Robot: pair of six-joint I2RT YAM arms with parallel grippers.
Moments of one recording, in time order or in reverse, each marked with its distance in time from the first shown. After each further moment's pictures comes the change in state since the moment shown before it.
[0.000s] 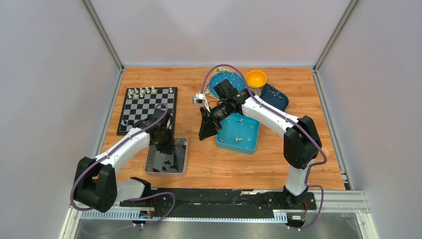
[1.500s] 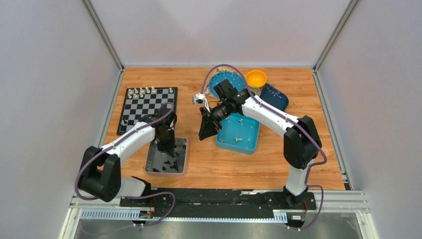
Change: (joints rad) left arm -0.039 0.103 0.085 -0.094 -0.049 0.035; right arm 0.000 0.000 0.000 -0.001 -0.001 -0.008
